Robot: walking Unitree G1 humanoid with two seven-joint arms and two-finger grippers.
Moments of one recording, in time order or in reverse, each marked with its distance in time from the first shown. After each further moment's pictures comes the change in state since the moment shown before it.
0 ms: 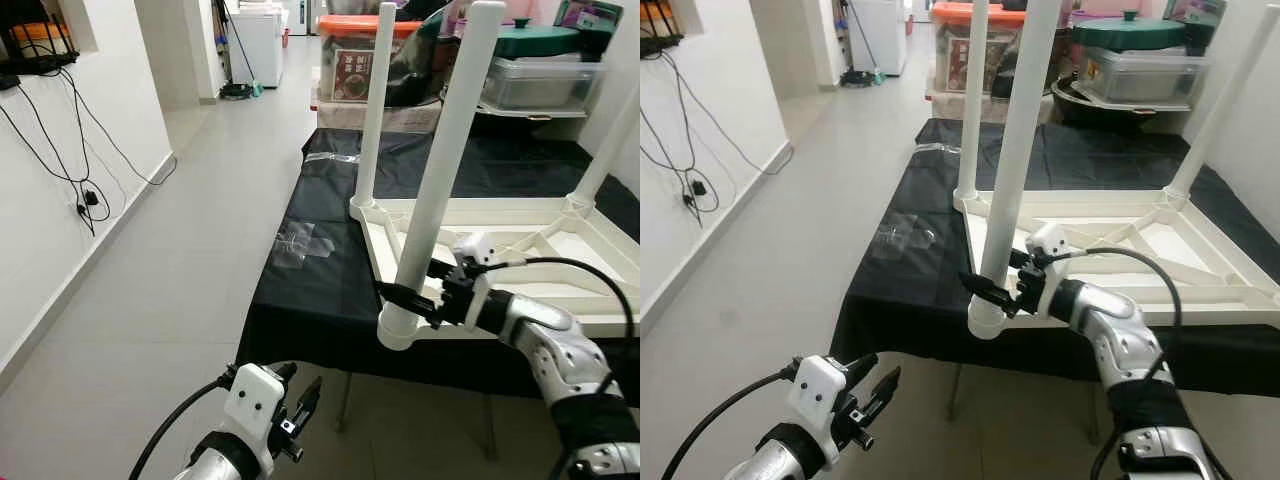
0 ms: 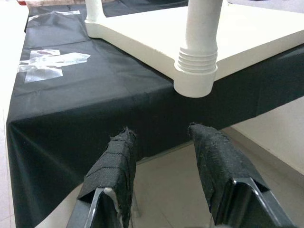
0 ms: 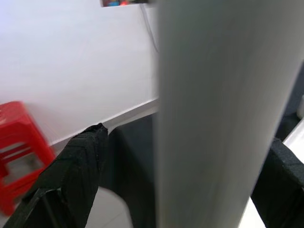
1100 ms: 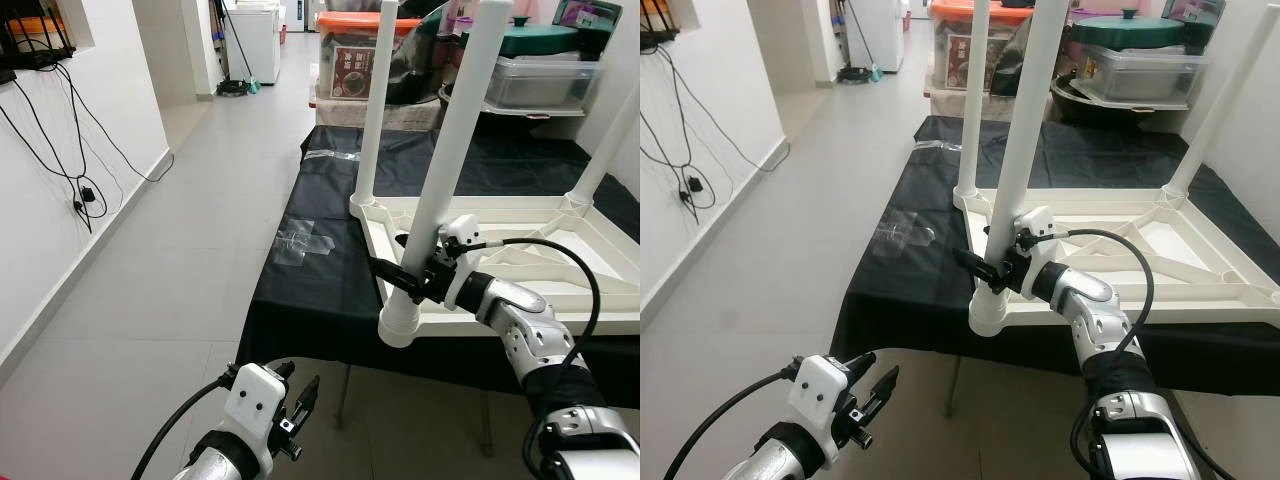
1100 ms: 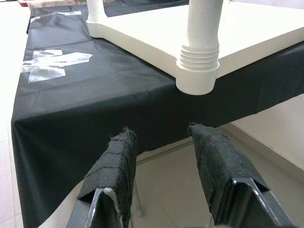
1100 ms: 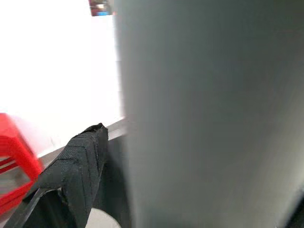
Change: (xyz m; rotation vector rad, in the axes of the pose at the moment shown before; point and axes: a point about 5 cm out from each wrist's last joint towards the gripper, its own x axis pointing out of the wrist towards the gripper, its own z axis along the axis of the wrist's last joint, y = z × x) left arm 0.000 0.001 0.000 0.021 0.003 0.009; right arm 0.017 -0.006 0.000 0.003 -0.033 -0.015
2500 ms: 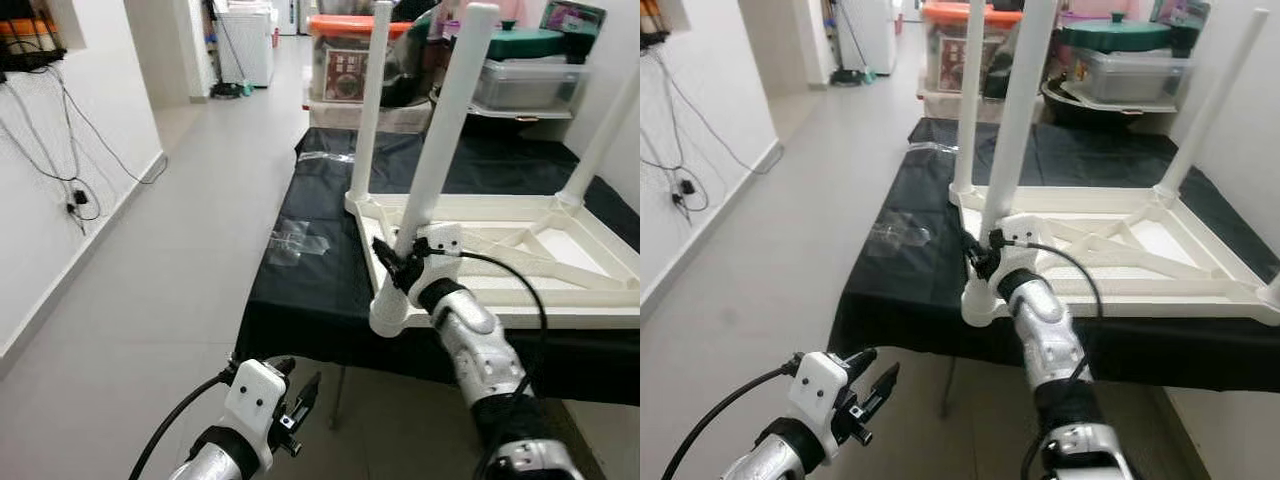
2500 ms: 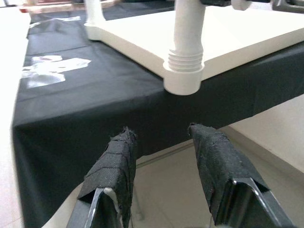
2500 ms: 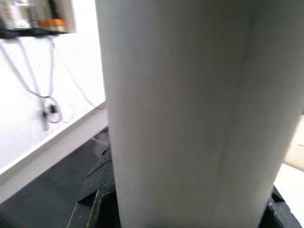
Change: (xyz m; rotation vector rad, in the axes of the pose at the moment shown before) left arm 0.002 0.002 0.002 0.003 -0.005 0.006; right arm 0.026 0.022 -0.012 -0.034 -0.096 -0.630
